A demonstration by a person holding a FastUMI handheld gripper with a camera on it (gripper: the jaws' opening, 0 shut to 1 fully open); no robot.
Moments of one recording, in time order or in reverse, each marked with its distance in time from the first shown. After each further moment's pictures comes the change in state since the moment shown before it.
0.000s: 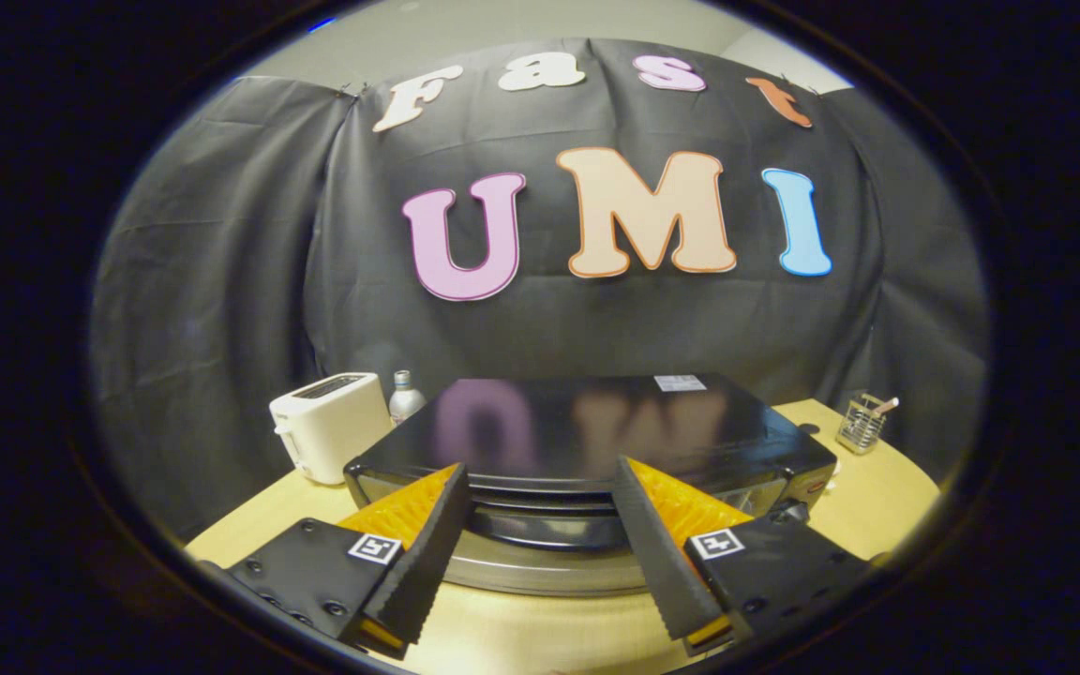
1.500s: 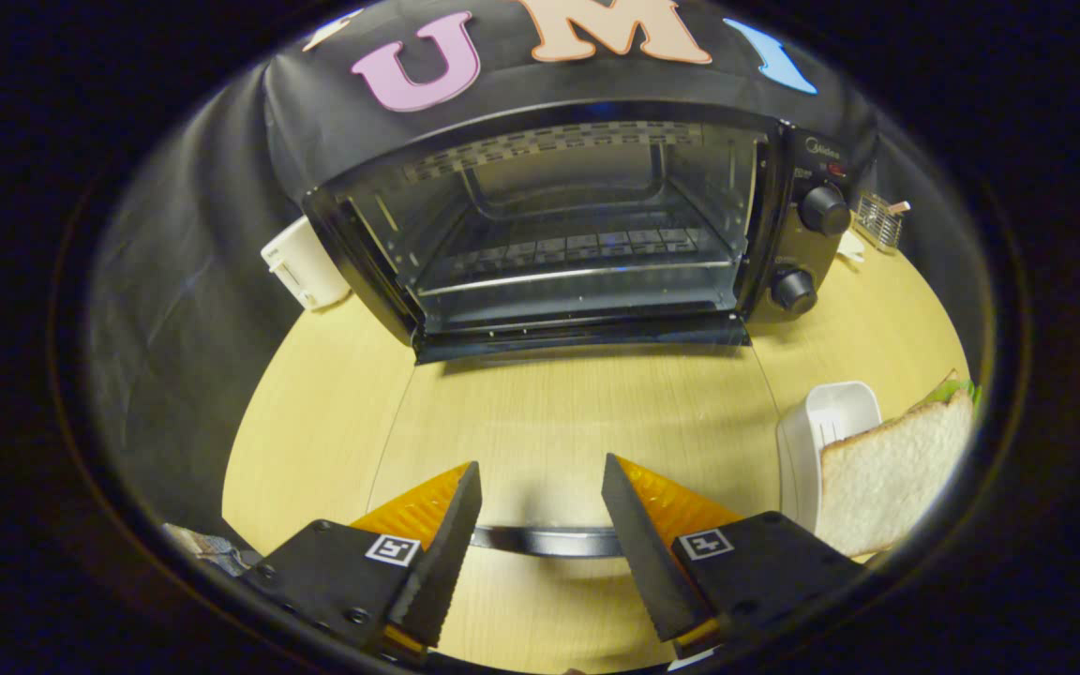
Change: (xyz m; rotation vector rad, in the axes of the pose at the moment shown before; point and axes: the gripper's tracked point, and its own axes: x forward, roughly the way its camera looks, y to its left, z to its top) arm -0.085 0.000 -0.188 0.103 0.640 0.033
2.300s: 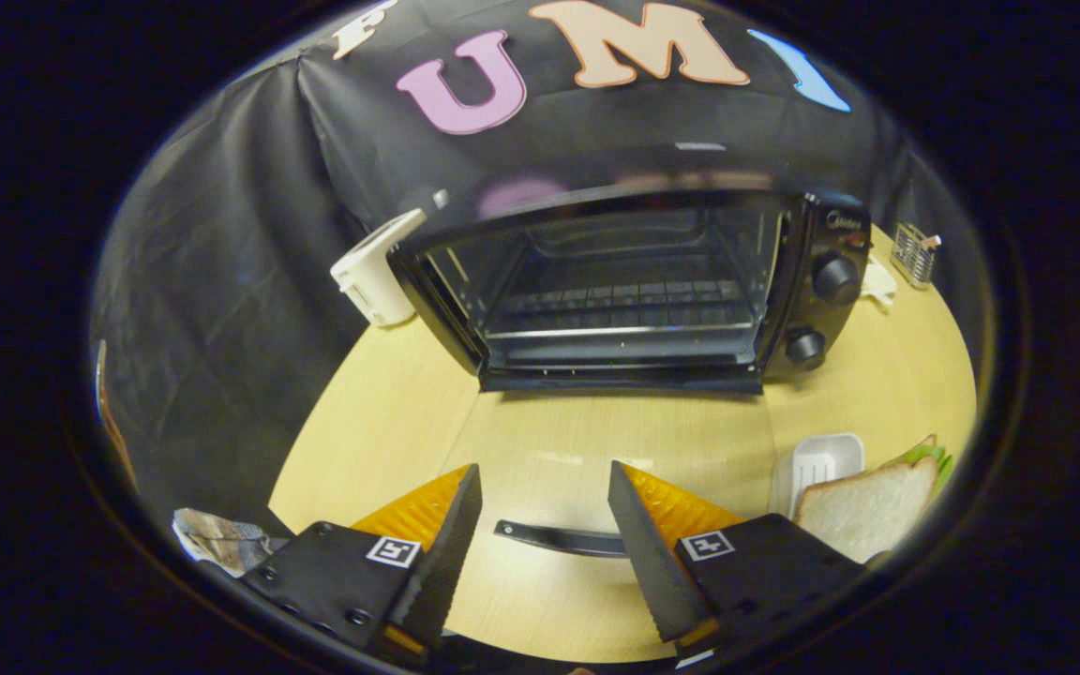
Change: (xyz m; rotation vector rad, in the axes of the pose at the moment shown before) arm -0.063 0.014 0.046 -0.026 -0.026 0.169
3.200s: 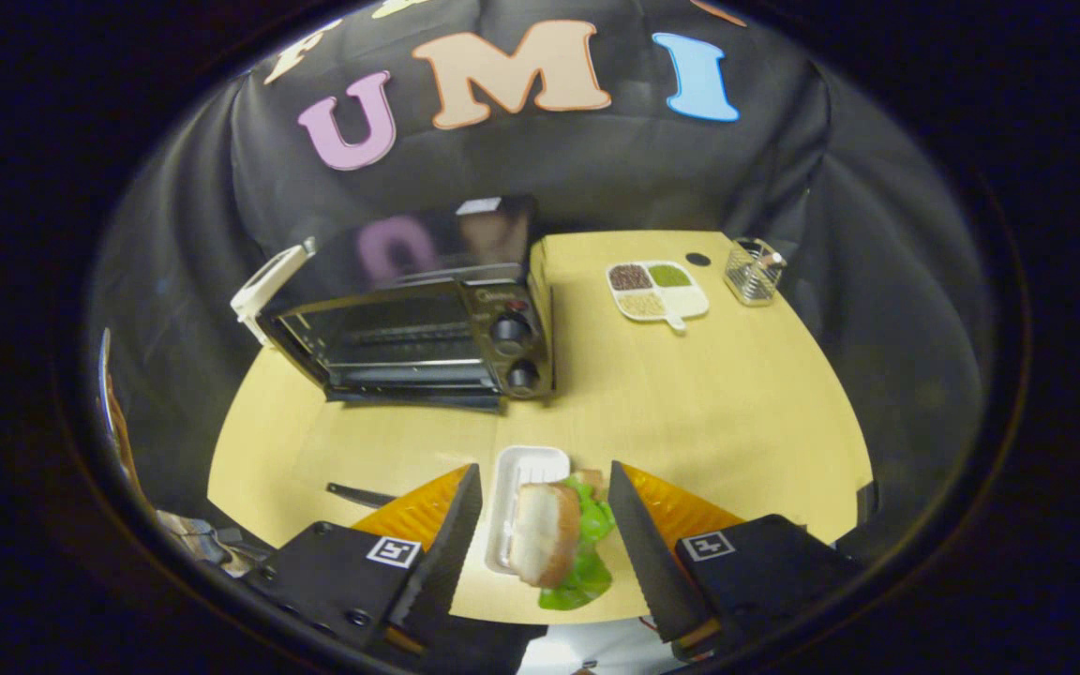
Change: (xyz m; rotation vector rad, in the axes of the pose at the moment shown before) arm -0.124 -0.199 0.026 0.001 0.036 -0.331
